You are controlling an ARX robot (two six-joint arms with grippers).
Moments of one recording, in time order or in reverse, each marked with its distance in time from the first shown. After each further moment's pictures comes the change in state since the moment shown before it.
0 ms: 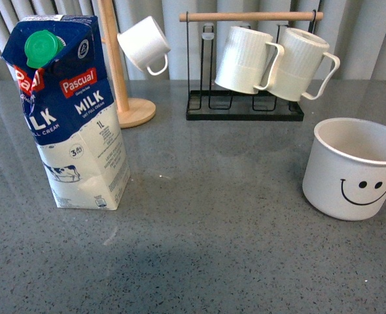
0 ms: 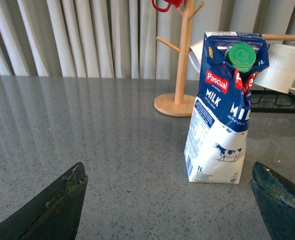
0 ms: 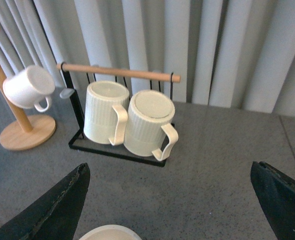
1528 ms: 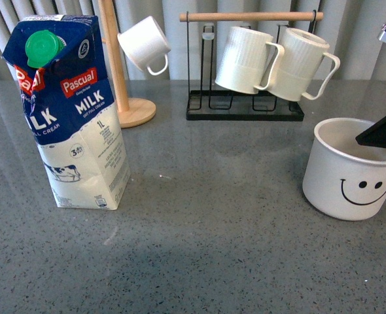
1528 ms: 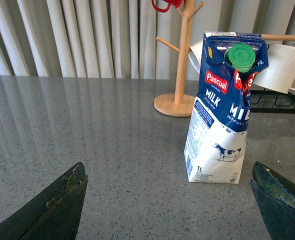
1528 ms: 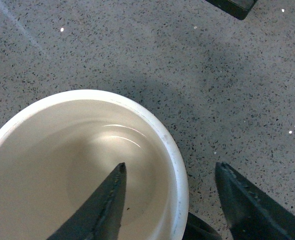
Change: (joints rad) left arm 0.000 0.000 0.000 0.000 0.000 0.000; right arm 0.034 0.449 0.308 -0.583 -0.096 -0.430
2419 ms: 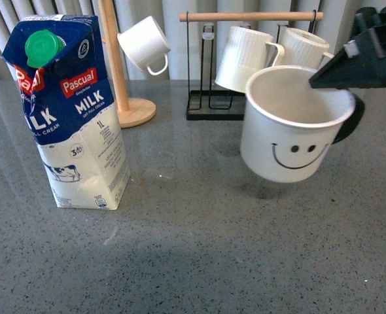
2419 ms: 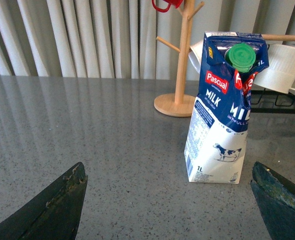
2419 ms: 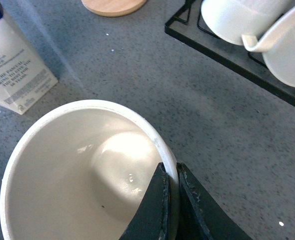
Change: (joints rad) left arm 0.000 0.000 0.000 0.000 0.000 0.000; right arm 0.178 -0.087 0.050 0.022 -0.047 0.173
